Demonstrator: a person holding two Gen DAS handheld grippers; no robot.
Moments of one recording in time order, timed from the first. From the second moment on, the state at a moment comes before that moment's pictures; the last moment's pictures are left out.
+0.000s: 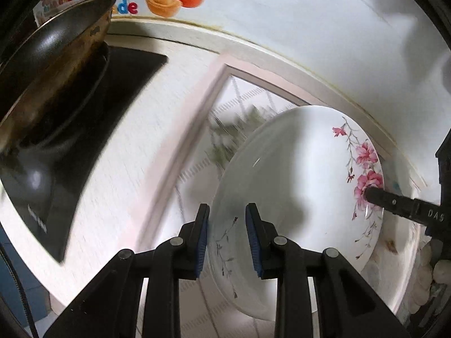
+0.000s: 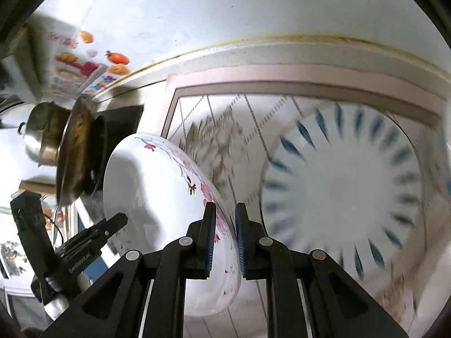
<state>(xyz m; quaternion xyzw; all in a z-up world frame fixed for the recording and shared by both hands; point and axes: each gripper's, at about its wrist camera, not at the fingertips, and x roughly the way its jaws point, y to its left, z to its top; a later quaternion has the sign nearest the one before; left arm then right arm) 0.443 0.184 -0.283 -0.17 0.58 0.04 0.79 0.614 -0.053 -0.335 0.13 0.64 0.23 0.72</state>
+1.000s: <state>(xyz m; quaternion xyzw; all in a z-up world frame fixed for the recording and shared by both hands) 0.360 -0.006 -0.324 -0.06 0.66 -0.09 0.75 0.418 -0.271 -0.366 0.22 0.67 0.11 0.70</state>
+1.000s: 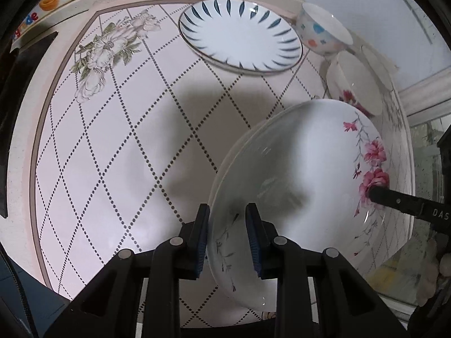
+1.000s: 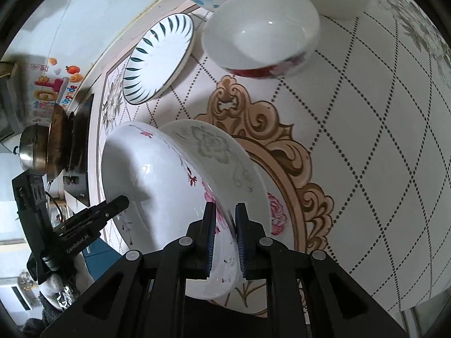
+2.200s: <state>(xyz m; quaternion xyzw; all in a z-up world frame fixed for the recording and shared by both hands) 0.379 0.001 -0.318 -0.07 0.68 -0.07 0.72 0.429 -0.255 -0.372 0.15 0.71 0.06 0.69</state>
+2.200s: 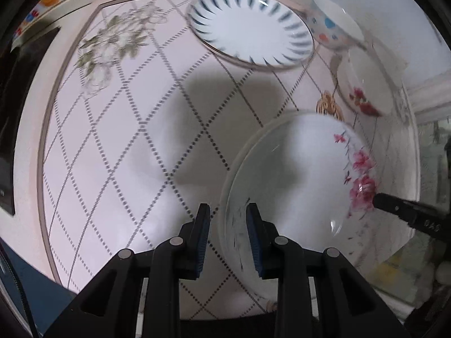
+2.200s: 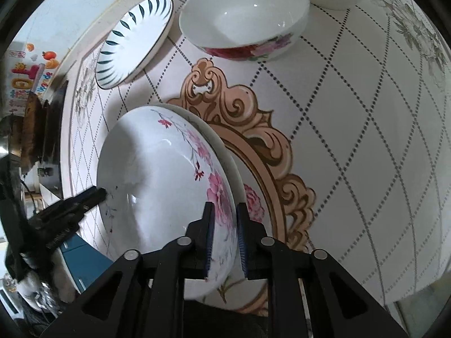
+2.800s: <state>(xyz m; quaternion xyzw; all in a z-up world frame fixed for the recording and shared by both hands) 0.547 0.053 -0.329 -0.10 0.66 -0.07 0.74 0.585 -0.214 -0.330 0.26 0.61 0.03 0.75</state>
